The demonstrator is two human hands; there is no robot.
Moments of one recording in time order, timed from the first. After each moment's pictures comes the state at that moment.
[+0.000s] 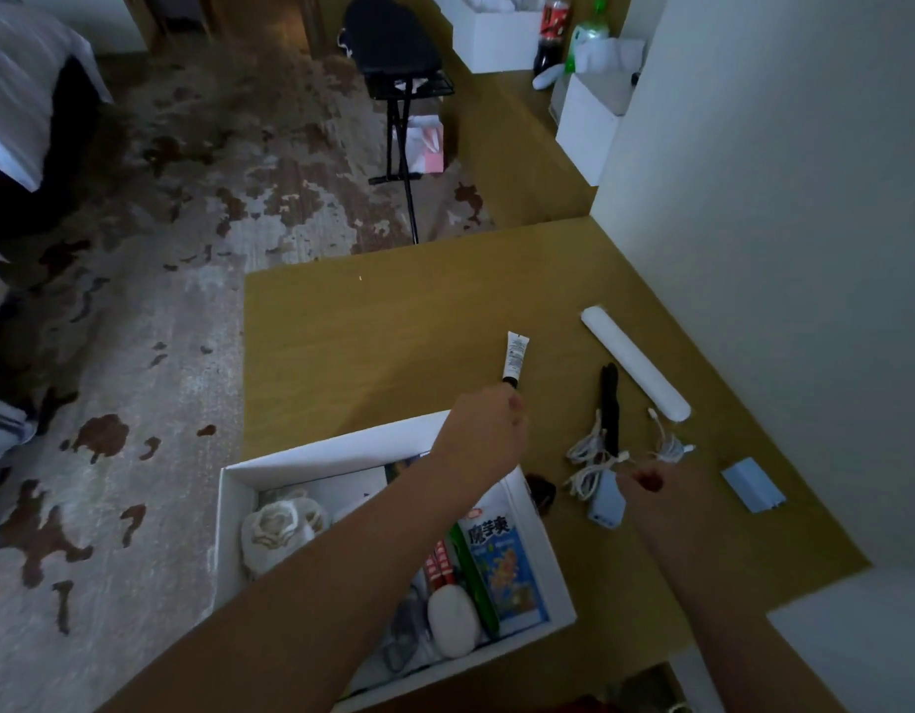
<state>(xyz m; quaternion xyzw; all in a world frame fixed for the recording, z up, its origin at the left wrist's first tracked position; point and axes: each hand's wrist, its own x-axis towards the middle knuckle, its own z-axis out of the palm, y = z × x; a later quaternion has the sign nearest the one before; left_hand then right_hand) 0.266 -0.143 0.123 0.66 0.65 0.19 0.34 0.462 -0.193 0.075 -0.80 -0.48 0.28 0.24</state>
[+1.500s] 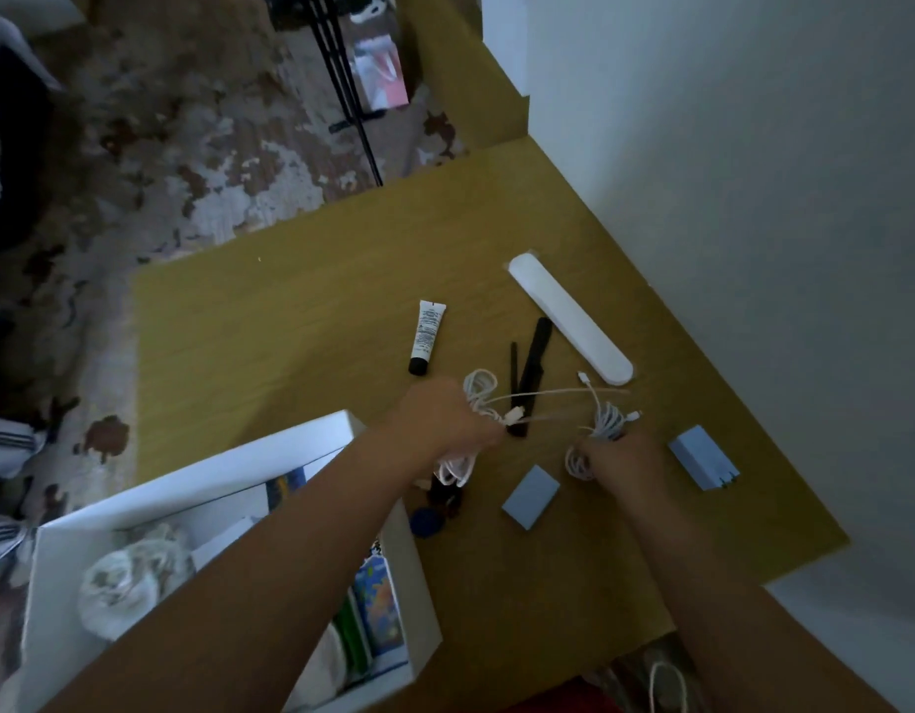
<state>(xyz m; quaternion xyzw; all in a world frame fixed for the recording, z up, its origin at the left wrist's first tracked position) 0.372 -0.082 0.091 0.58 0.70 -0.05 0.41 0.558 -0.118 0.008 -0.81 -0.29 0.45 0.22</state>
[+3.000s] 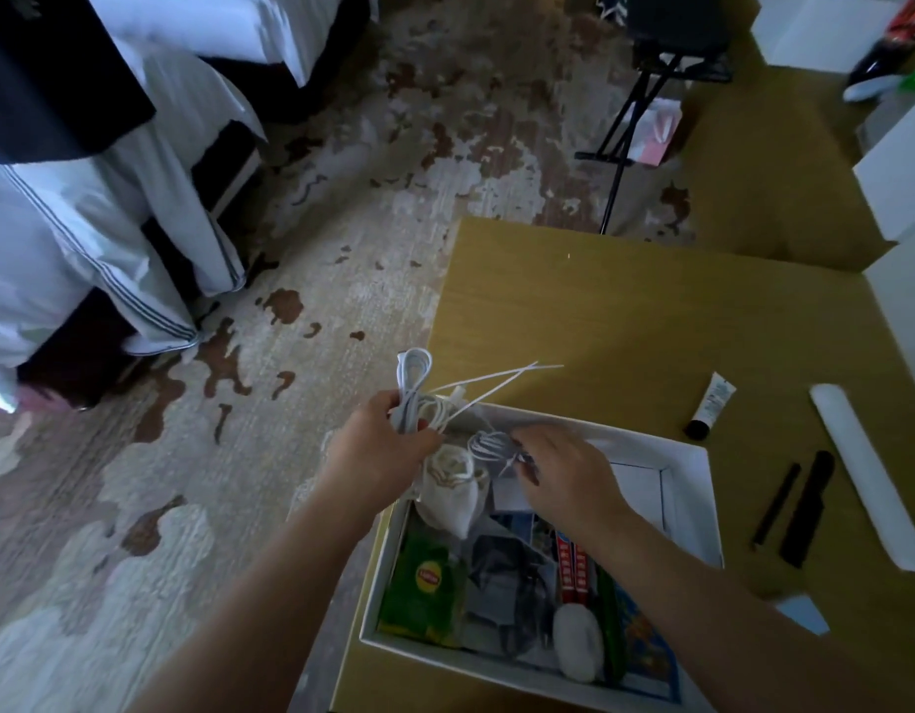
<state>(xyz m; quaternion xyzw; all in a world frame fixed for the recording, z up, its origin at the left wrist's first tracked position) 0.053 -0.263 0.116 0.27 0.81 0.36 0.37 0.236 -0.159 0.051 -0.31 -0.93 0.11 0.16</state>
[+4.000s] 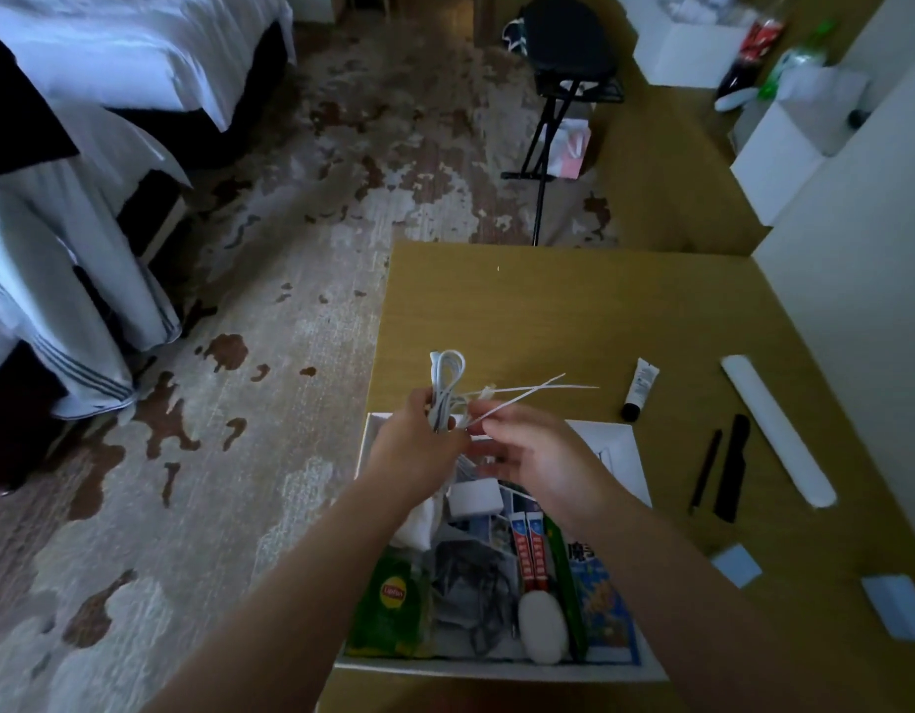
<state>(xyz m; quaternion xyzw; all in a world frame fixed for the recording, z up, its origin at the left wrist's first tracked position) 0.106 -0.217 0.121 0.37 0.77 0.34 0.40 0.247 -0.173 0.139 -0.39 -0.48 0.76 0.22</state>
